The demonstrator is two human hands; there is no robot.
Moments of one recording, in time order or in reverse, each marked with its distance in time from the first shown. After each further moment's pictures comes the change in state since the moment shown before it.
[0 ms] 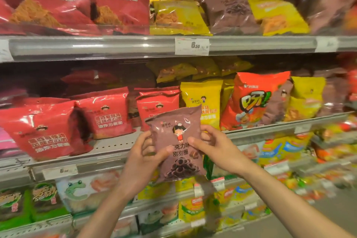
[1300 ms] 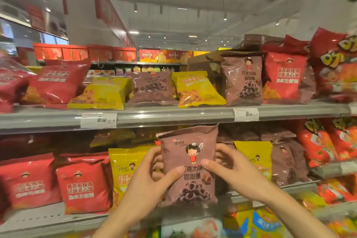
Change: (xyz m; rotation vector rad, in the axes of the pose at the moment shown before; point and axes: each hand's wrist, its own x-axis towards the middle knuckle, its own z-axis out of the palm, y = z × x) left_hand 0.069 0.105 0.232 0.106 0.002 0.378; right_hand -0.023 -0.073 -0.275 -0.291 0.056 -0.249
